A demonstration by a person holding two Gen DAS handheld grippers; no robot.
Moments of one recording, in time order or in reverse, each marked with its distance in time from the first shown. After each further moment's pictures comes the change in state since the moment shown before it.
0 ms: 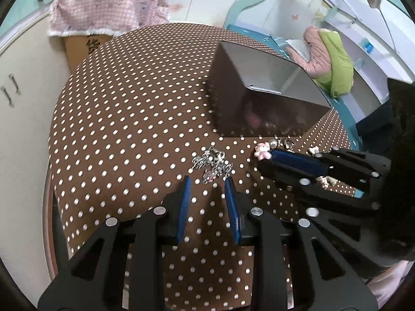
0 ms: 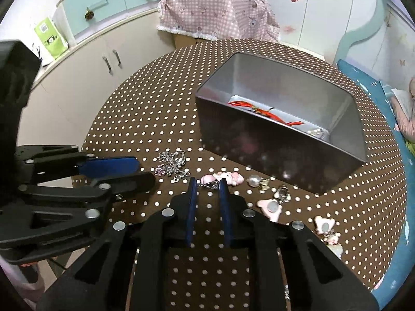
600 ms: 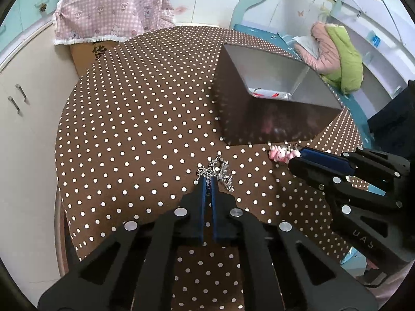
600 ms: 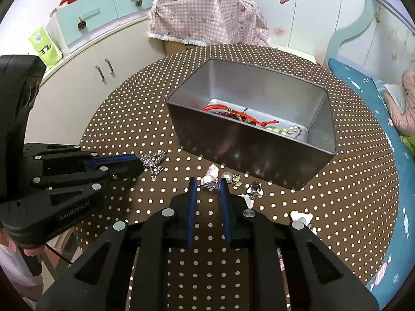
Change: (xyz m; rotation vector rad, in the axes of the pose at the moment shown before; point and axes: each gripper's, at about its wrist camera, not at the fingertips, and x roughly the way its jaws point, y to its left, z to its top) left arm 0.006 -0.003 0.012 0.008 -0.009 0.065; right arm -0.010 -0.017 -0.003 0.031 -0.030 -0.022
